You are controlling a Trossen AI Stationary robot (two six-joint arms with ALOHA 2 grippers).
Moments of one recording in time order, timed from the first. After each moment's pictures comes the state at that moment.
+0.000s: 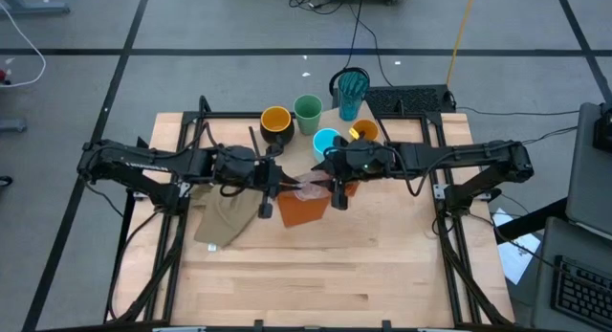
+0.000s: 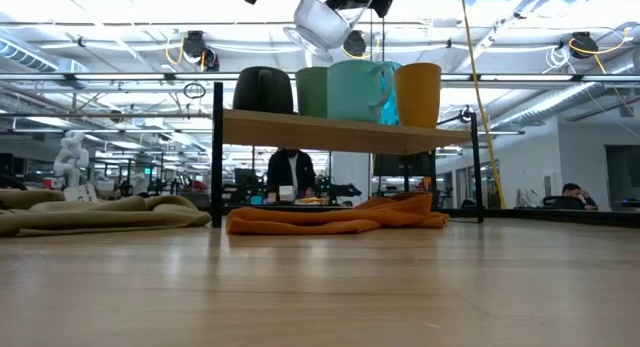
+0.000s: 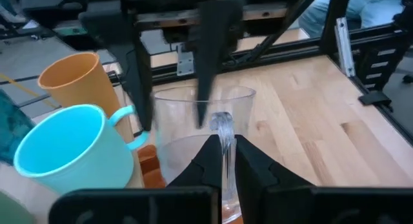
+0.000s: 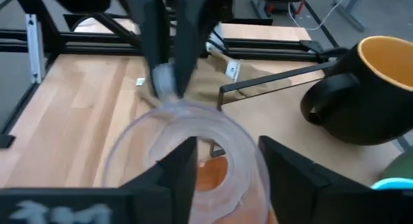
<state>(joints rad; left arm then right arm) -0.06 1.29 1.13 -0.23 -0.03 0.15 0.02 1.46 1.32 -0.38 0.07 -0.02</state>
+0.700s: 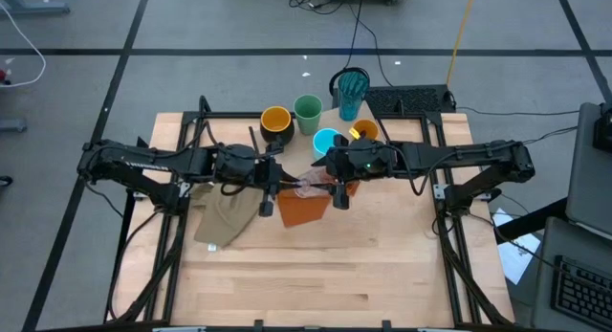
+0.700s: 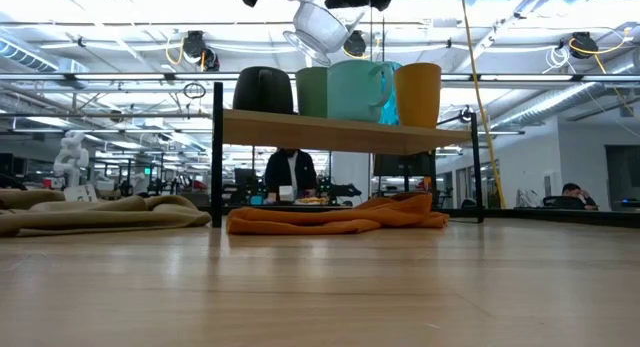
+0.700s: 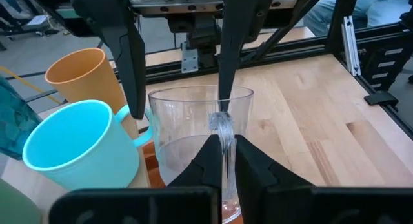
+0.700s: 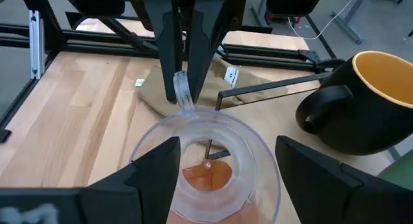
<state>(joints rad) -0.05 1.29 1.13 -0.23 -0.03 0.15 0.02 1.45 1.32 -0.37 0.08 -0.07</state>
